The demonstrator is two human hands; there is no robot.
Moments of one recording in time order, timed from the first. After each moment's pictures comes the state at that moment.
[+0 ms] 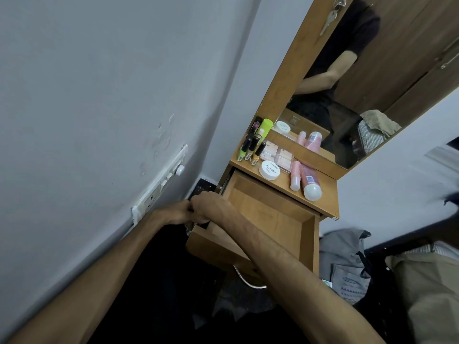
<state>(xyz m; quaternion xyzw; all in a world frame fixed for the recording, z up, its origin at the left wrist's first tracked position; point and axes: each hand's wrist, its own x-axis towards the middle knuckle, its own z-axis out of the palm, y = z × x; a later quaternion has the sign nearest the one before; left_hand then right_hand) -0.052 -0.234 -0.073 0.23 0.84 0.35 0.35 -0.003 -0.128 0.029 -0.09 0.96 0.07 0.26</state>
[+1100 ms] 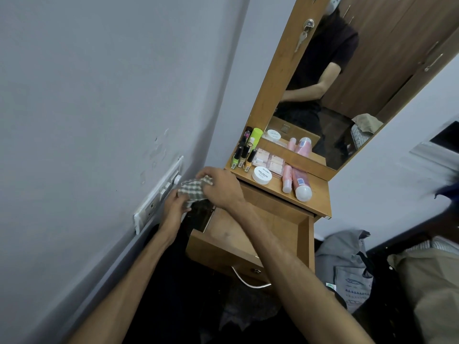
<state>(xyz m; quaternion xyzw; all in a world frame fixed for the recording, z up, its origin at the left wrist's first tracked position) 0.008 -0.230 -0.002 -0.04 0.62 0.77 0.12 0.015 -0.099 0.094 0.04 0.98 -0.21 -0.03</state>
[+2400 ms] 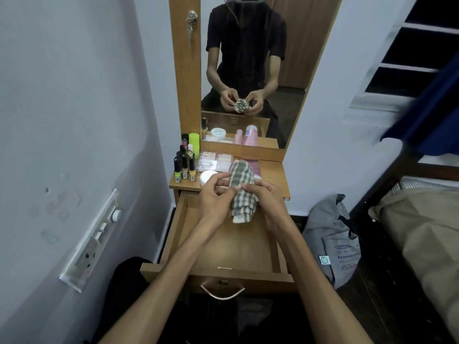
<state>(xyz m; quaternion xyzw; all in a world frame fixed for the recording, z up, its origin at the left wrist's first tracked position) 0.066 -0.036 0.095 0.18 0.67 0.70 0.14 0.144 0.081 0.109 0.31 0.61 -0.70 -0.21</state>
